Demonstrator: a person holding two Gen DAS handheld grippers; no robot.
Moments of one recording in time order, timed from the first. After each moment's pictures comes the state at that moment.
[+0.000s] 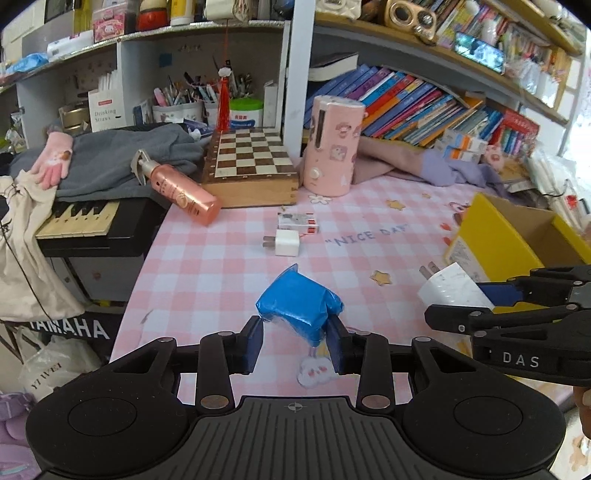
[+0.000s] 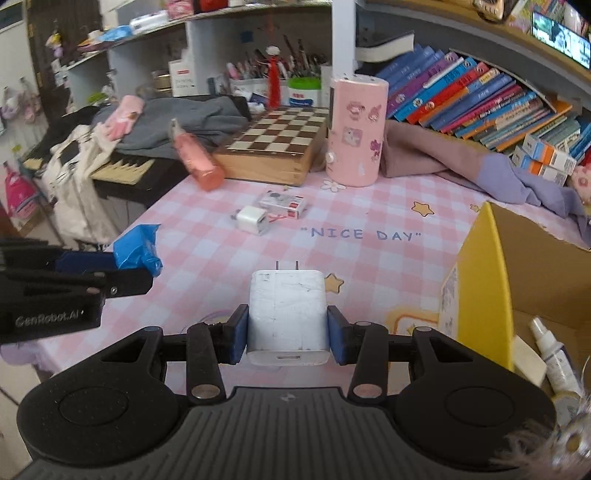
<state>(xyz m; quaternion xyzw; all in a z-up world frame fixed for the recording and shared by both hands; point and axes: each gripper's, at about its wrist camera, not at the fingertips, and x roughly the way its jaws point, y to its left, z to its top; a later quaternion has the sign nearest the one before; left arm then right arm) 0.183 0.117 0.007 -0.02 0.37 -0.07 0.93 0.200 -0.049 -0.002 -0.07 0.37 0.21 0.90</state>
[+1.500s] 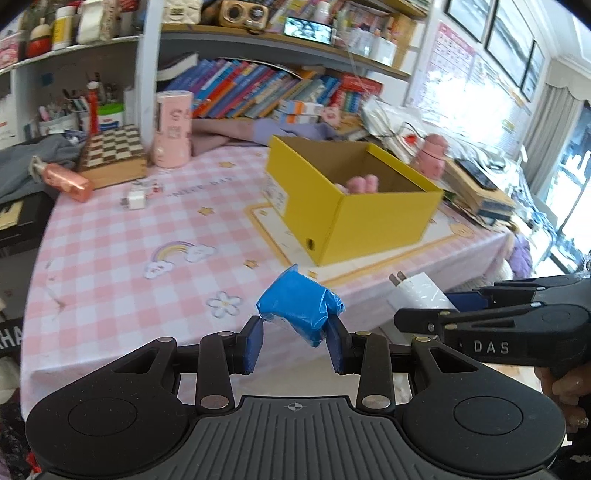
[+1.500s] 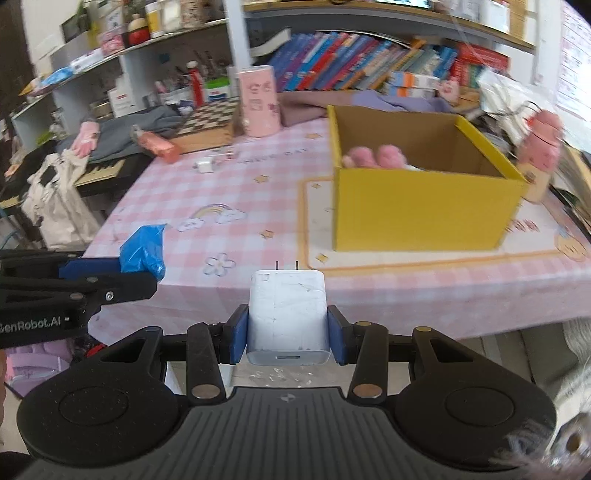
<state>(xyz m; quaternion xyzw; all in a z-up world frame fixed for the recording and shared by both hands) 0.021 0.064 0.027 0.01 0.37 -0.28 0.89 -0.033 -0.119 0.023 0.03 0.39 0.06 0.92</state>
